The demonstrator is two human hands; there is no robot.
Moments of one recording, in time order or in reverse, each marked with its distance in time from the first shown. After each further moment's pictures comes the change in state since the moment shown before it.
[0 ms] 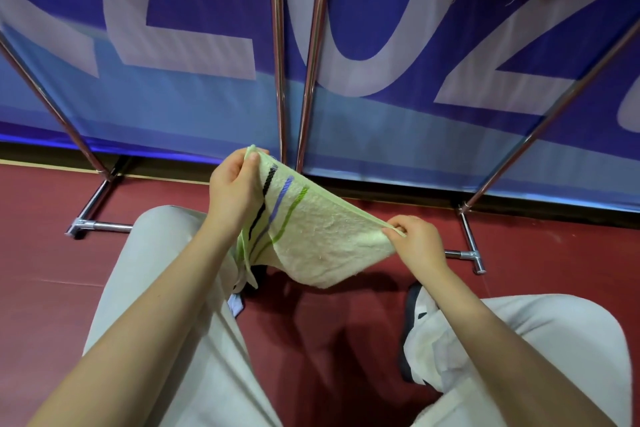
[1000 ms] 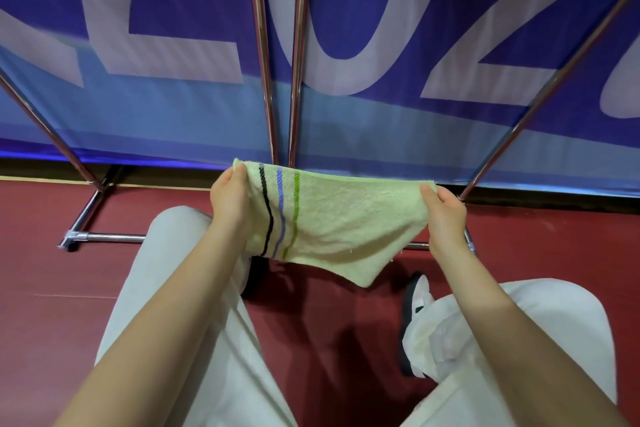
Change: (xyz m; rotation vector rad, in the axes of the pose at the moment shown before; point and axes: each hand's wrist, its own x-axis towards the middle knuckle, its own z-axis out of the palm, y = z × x) left_hand 0.003 -0.011 0.024 -0.204 0.180 -0.426; right_hand 0.019 0.008 -0.034 0.993 0.309 0.355
